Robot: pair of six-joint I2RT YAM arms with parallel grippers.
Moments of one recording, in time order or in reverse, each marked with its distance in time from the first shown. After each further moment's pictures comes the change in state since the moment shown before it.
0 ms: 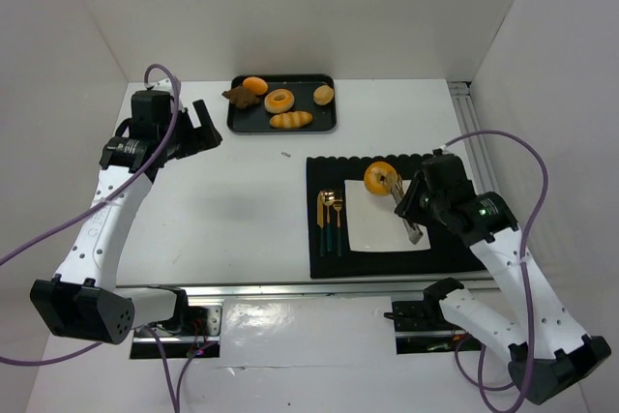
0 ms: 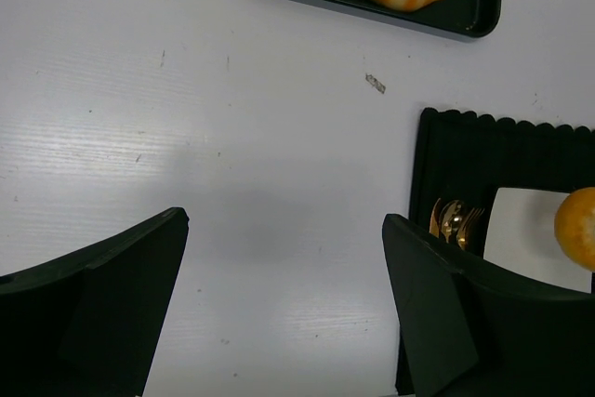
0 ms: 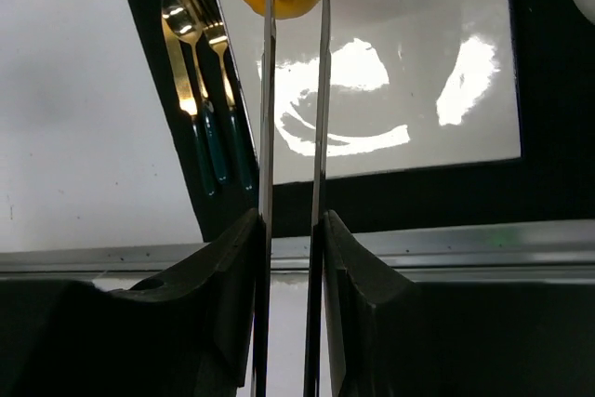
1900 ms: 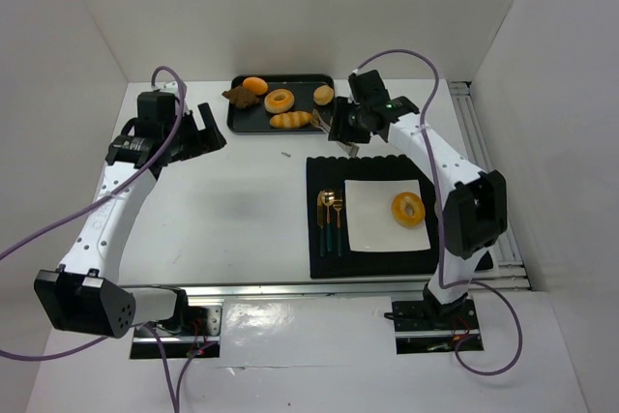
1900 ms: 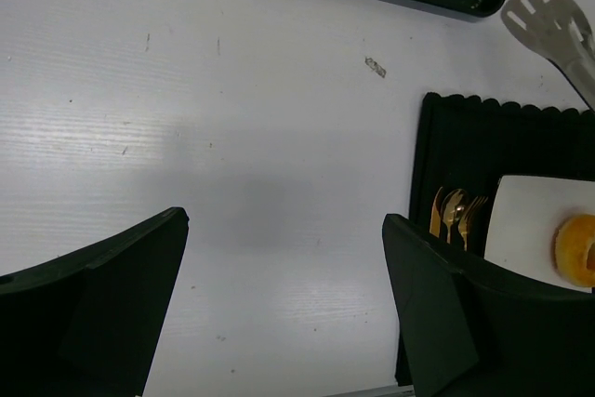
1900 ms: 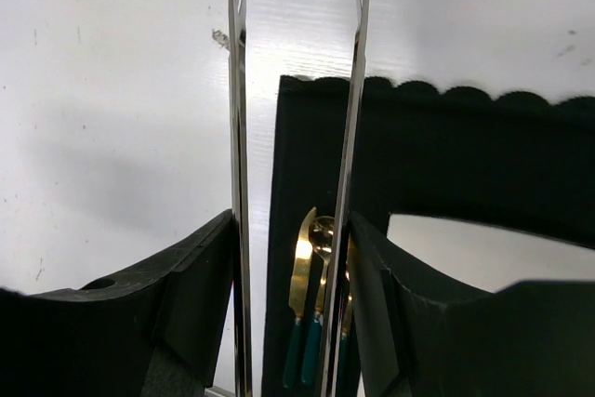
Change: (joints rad) left arm 0.000 0.031 -0.022 0.013 0.037 0.000; right arm 0.047 0.876 0.596 0.346 -0.120 -0.213
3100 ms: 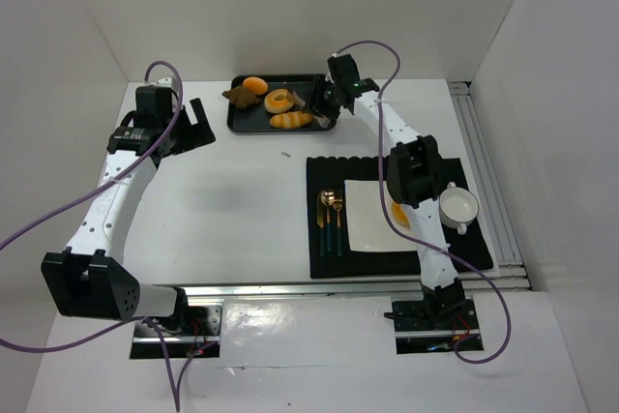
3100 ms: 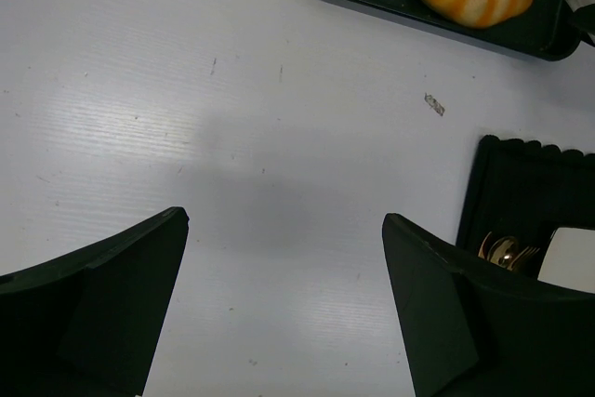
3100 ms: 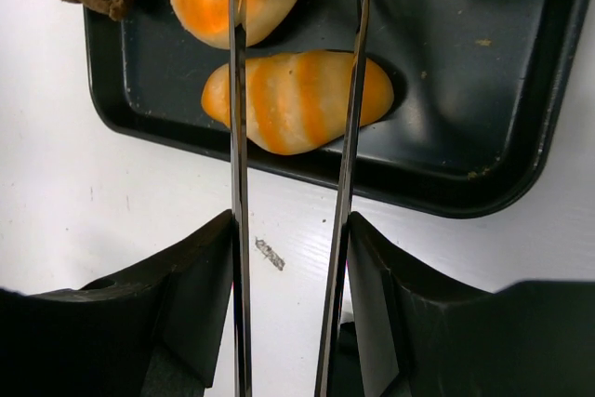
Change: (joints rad) left arm 0.049 0.080 0.032 0.016 -0.087 0.031; right arm -0.051 0.706 0.699 0.086 -0.164 0.084
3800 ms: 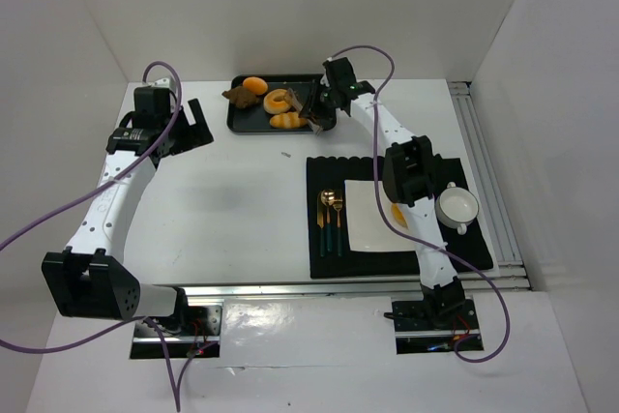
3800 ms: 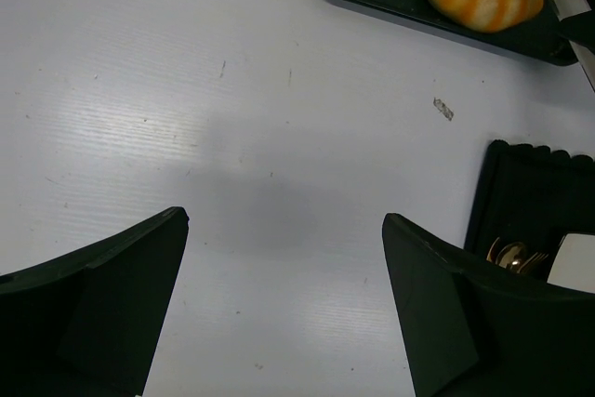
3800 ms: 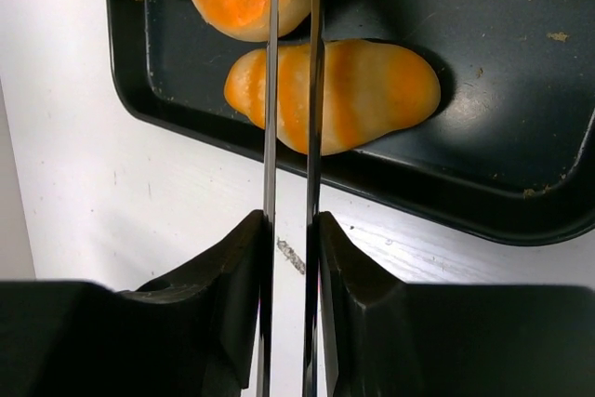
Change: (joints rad) left arm 0.016 0.000 -0.011 0.013 0.000 0.006; right arm 0.004 0.069 0.055 0.009 -0.108 0.030
